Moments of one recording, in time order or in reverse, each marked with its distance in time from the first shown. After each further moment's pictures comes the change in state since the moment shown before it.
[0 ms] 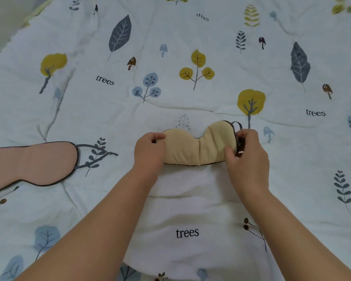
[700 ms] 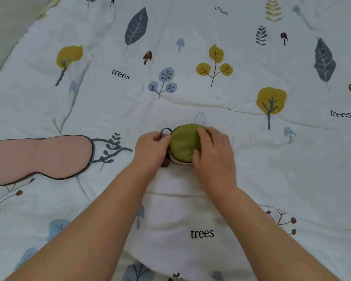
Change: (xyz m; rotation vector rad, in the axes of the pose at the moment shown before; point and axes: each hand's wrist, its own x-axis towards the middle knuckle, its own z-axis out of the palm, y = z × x) left_hand 0.015 -0.013 -0.030 -0.167 -0.150 -0.104; right_hand -0.016 -0.039 0.072 -0.369 -0.199 -0.313
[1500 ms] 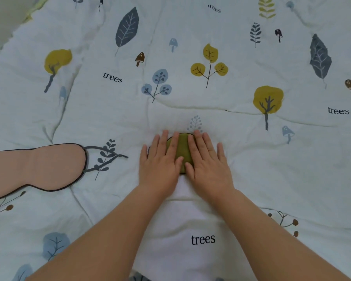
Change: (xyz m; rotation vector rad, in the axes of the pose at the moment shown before) left_hand 0.013 -0.052 0.019 1.181 0.042 0.564; right_hand -0.001 0.032 0.036 -0.160 -0.287 -0.119
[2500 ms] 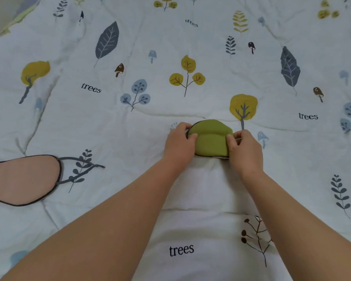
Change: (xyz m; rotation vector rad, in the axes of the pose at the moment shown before) left_hand 0.056 0.095 -0.028 -0.865 -0.065 -0.176; right_hand 0.011 0.089 -0.061 0.603 0.371 0.636
